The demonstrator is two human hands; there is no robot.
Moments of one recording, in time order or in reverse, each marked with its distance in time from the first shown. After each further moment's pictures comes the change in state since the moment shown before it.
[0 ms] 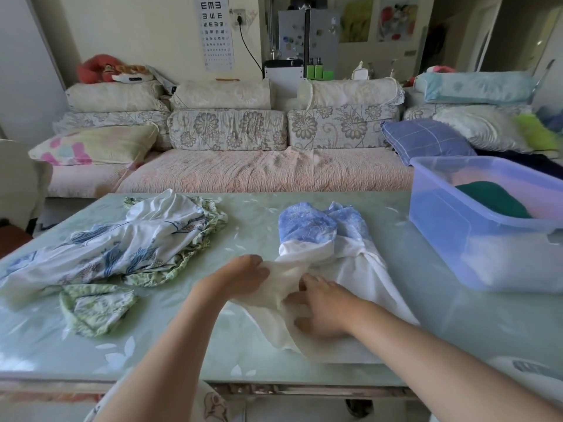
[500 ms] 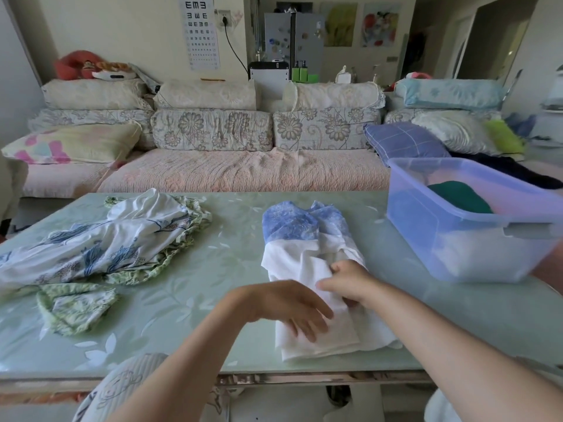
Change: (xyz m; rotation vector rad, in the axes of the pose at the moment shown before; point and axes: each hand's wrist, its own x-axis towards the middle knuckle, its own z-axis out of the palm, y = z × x) left_hand -0.045 0.078 0.040 -0.472 -0.669 0.355; right_hand -0.032 0.050 -0.028 0.639 0.162 0.548
